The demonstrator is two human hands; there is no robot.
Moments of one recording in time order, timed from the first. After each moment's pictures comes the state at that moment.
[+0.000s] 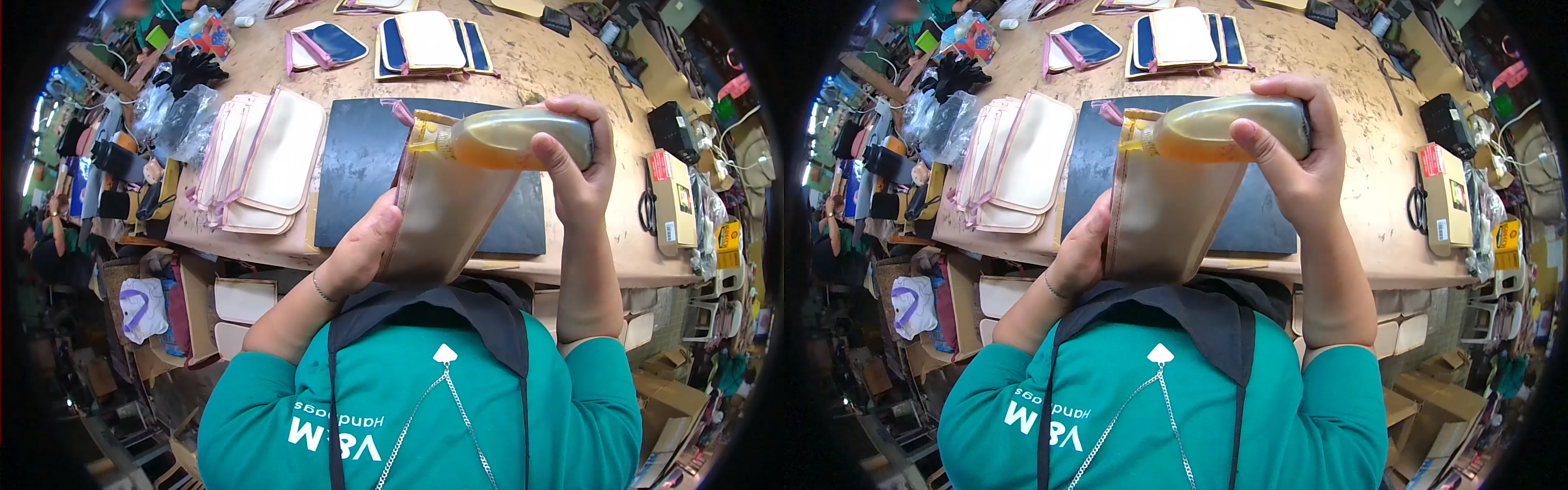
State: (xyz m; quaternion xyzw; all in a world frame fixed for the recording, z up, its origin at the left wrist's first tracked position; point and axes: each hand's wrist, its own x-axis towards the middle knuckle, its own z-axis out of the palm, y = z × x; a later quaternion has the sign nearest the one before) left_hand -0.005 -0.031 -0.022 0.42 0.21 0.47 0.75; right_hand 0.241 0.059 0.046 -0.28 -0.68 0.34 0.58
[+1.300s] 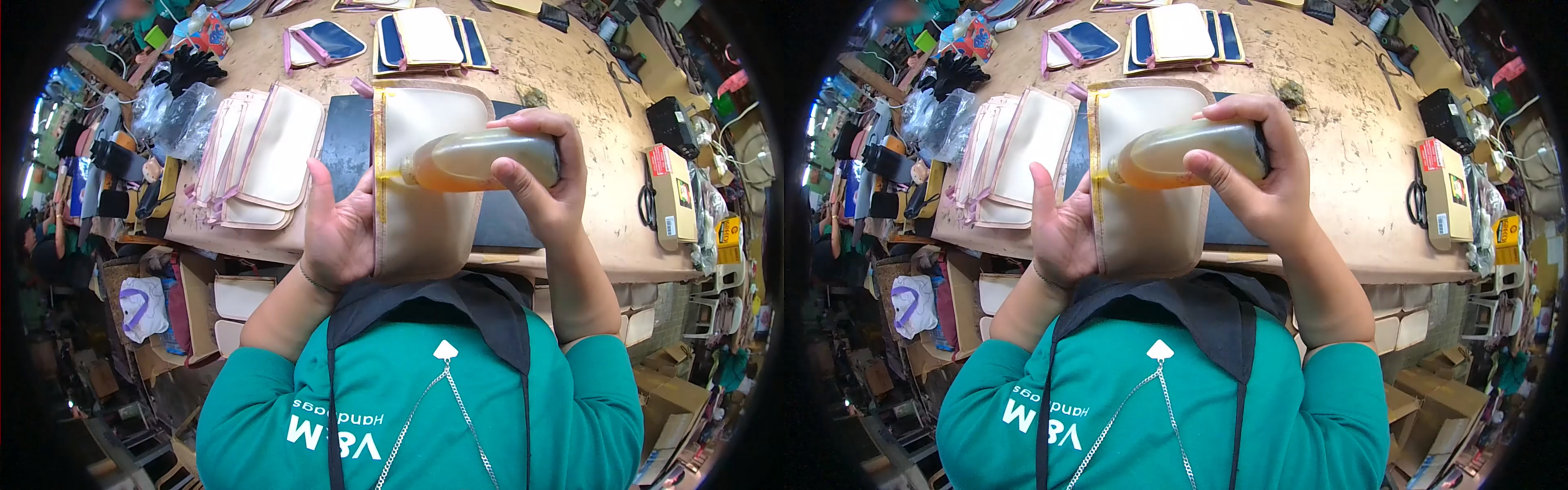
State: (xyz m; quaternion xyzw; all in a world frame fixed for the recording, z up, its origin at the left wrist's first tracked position) left_hand -0.010 -0.030 0.001 0.19 0.12 0.50 0.84; right_hand 0.222 0.040 0.037 -0.23 -0.73 0.34 0.55
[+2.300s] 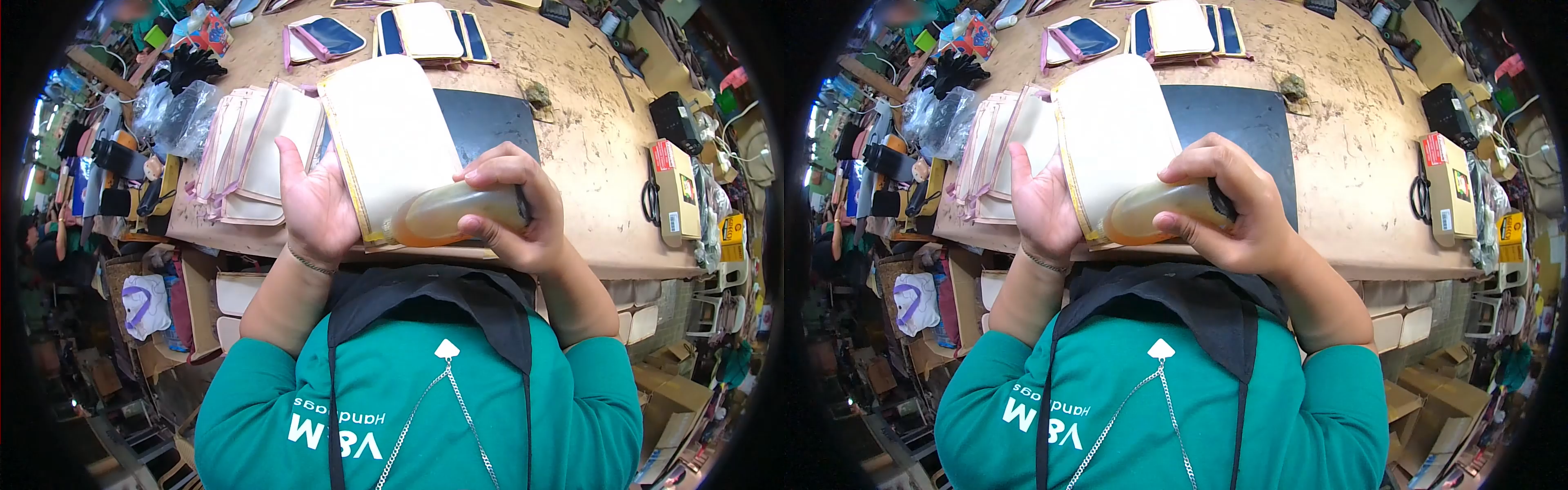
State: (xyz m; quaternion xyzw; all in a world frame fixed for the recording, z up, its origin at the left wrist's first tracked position) left_hand -0.023 -0.007 0.001 0.16 0.06 0.59 0.79; right_hand 0.219 0.020 0.022 -0.16 -0.80 0.33 0.48
